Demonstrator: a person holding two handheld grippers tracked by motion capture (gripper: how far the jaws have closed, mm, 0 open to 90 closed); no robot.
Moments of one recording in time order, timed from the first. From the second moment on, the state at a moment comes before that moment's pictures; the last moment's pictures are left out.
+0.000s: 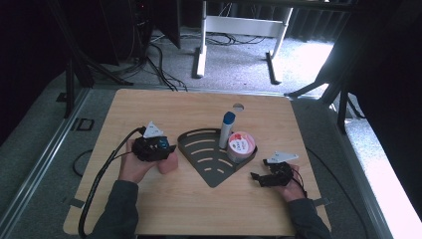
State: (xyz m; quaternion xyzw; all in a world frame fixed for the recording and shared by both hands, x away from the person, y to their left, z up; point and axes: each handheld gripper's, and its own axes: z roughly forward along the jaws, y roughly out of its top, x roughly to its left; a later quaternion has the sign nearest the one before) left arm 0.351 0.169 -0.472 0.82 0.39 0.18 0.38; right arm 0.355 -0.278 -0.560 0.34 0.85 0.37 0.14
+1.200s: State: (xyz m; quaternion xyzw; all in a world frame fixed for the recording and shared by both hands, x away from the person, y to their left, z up) left arm 0.350 0.175 -0.469 0.82 0.39 0.16 0.39; right arm 0.355 -0.278 -0.560 0.34 0.85 0.37 0.14
